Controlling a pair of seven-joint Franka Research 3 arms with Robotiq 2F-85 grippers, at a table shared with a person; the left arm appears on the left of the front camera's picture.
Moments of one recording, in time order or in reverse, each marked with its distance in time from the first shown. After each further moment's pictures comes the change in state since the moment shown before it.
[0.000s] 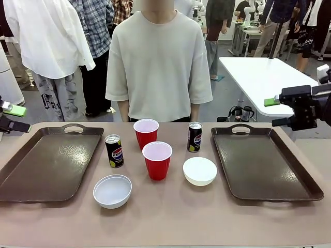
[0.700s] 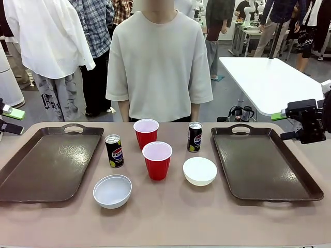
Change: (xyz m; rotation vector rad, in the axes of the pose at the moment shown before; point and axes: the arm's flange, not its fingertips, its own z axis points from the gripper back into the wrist) left arm 0.003 -0.002 0.007 0.108 0.019 0.020; right arm -0.007 -0.024 0.009 -0.060 0.030 -0.043
